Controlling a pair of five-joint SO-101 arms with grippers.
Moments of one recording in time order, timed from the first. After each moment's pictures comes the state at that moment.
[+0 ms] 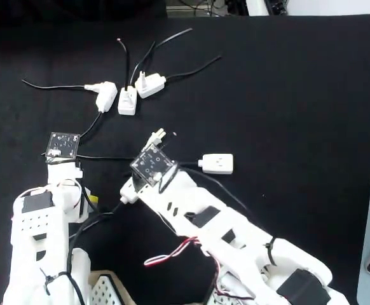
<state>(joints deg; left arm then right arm) -19.2 -50.8 74.6 53.6 -18.2 -40.9 -28.7 80.8 -10.4 10.9</state>
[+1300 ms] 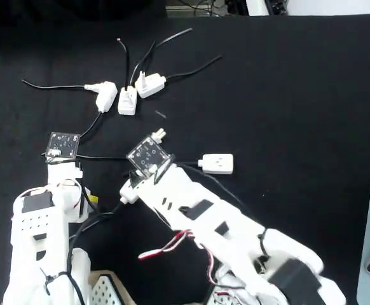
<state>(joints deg) -19.2 -50.8 74.6 53.6 -18.2 -41.1 -21.0 74.5 -7.6 7.8</state>
